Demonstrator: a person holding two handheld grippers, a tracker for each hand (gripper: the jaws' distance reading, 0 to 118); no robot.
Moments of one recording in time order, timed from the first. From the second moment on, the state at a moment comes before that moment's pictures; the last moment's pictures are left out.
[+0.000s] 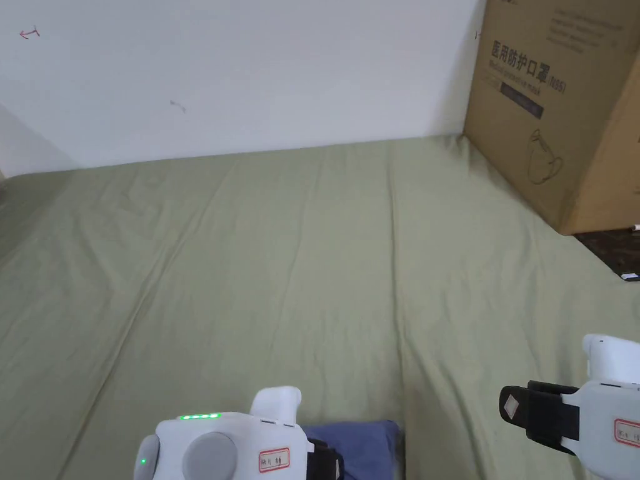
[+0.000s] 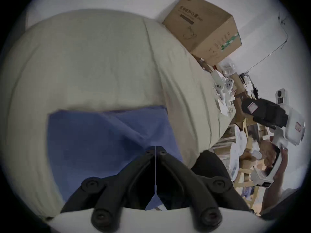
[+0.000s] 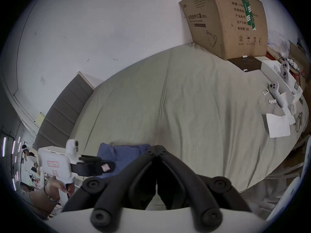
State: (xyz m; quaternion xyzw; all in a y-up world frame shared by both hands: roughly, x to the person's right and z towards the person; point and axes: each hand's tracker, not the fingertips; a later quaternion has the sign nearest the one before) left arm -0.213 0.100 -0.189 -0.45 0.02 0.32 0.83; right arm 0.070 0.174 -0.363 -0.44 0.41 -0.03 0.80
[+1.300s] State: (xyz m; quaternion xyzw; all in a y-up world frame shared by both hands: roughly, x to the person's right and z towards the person) left arm -0.328 0.076 -0.037 -0.33 0.07 0.47 0.81; right arm -0.014 0.032 -0.365 -0.62 0.49 -0.03 0.62
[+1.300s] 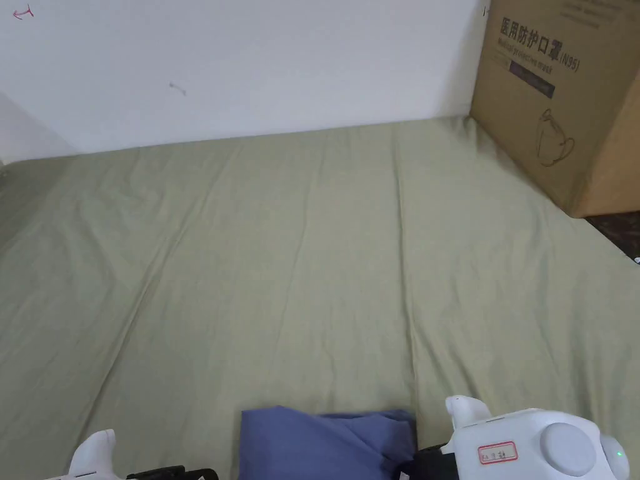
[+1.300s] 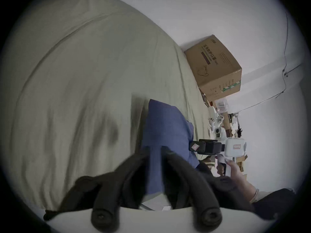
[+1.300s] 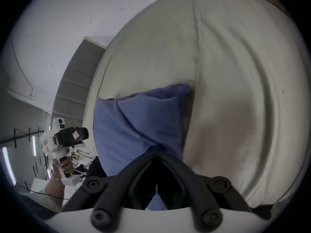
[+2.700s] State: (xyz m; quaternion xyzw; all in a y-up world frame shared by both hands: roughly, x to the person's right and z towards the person) left arm -0.393 0.117 -0.015 -0.33 0.05 0.42 0.85; right arm 0.012 0.094 -0.343 -0.59 0.50 -0.12 0.63
